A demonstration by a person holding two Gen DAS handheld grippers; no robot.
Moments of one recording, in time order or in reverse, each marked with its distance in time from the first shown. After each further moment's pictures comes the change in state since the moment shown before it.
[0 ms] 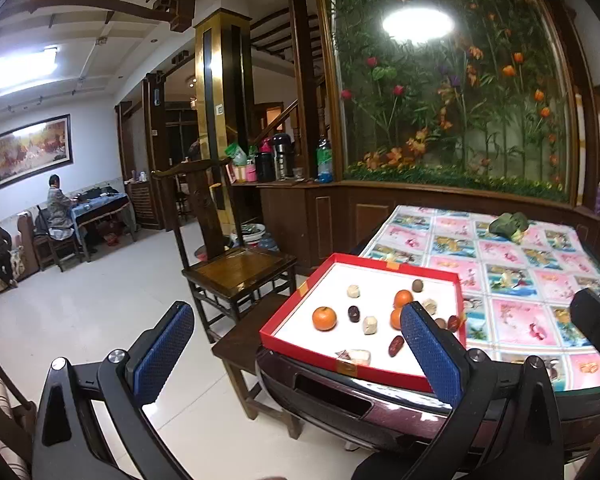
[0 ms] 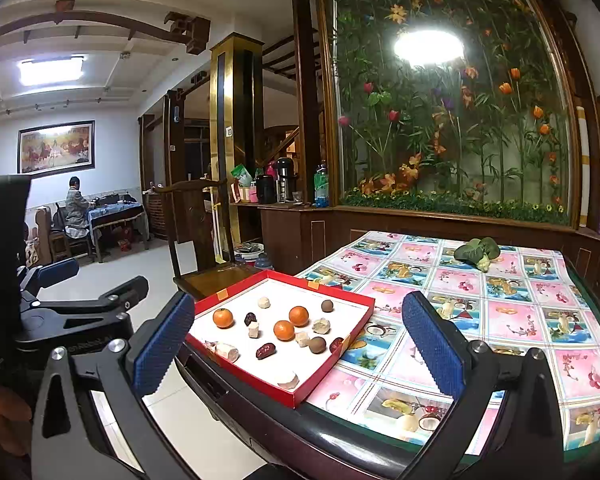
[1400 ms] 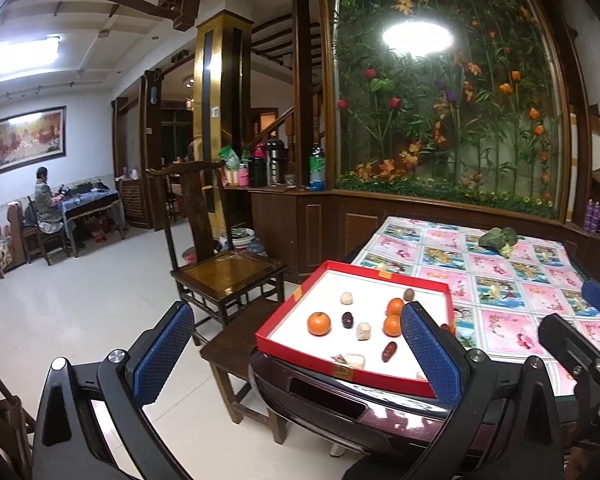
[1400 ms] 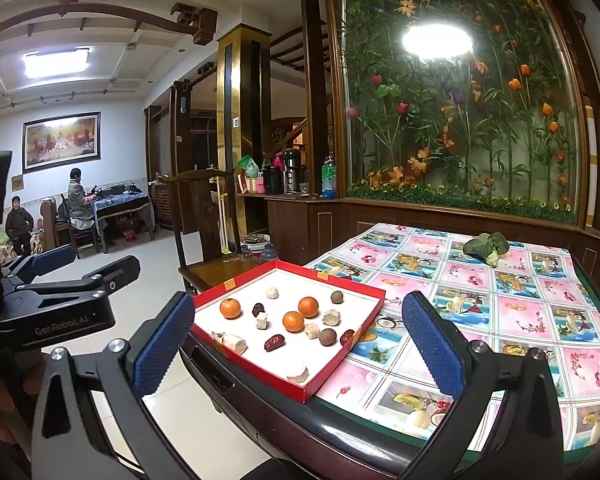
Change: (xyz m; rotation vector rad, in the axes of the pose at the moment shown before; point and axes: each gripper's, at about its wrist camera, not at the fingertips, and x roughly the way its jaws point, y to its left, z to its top) left arm -0.003 0.013 -0.002 -0.045 -0.014 -0.050; right arm 0.011 0.005 -0.006 -0.024 0.026 0.027
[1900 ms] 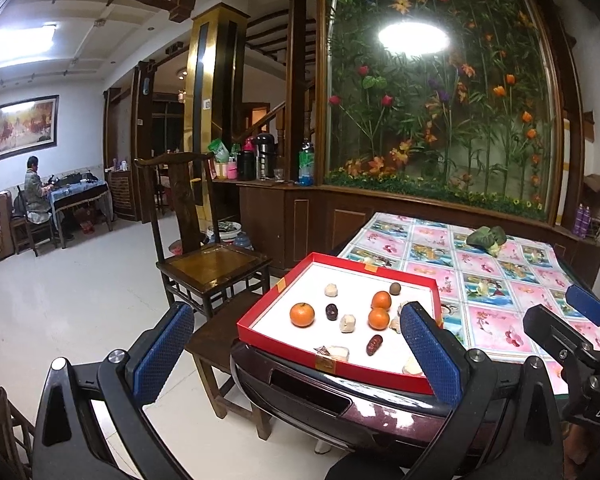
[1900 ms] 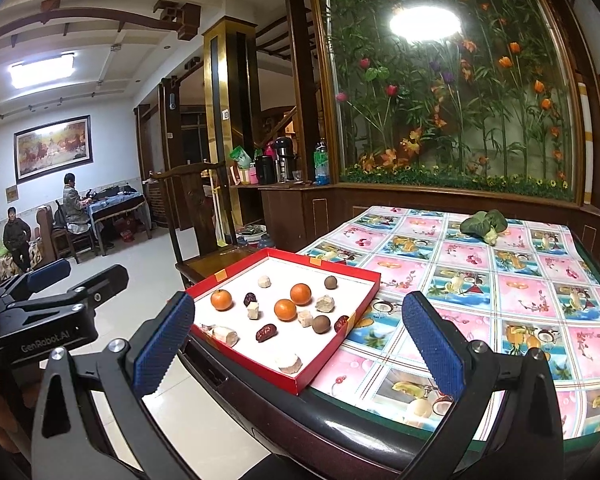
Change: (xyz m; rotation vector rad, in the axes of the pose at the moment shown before) left arm 0.002 -0.005 -0.009 -0.023 0.006 -0.034; right arm 0.011 -0.018 -0.013 0.061 0.049 -0.010
